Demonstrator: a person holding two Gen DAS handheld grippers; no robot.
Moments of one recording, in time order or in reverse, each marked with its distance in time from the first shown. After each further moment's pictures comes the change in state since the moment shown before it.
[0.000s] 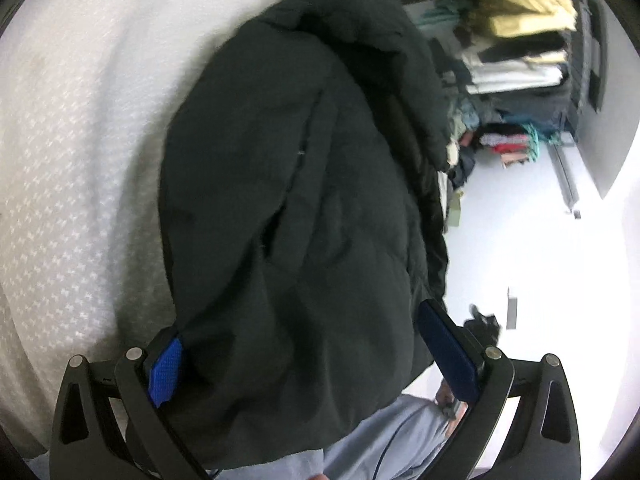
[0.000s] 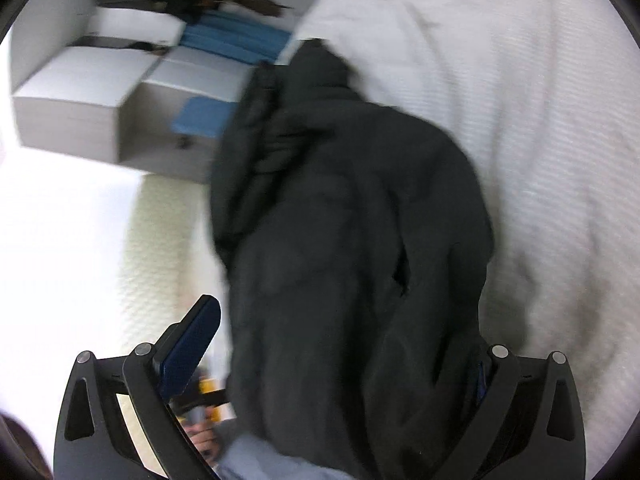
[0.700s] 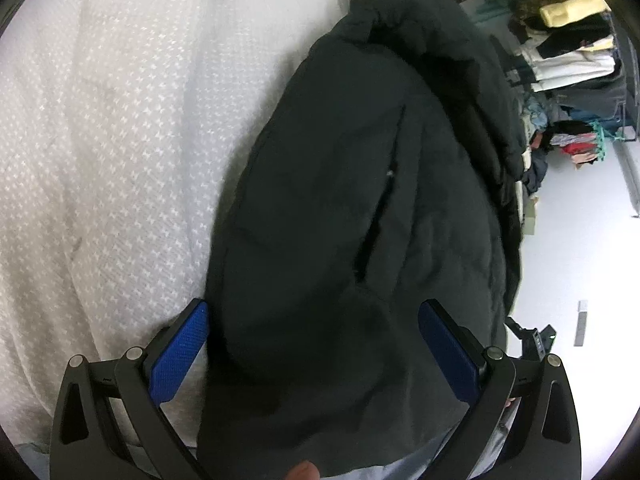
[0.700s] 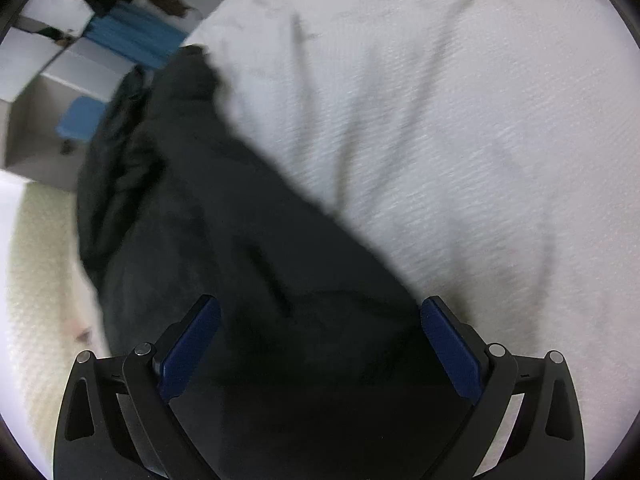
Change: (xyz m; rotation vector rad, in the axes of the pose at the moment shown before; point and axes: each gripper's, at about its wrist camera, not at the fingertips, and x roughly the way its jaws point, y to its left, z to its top) left arm -0.008 0.008 0.009 0.019 -0.036 0.307; right arm 0.008 -0.034 0.015 0.052 -0.057 -0.600
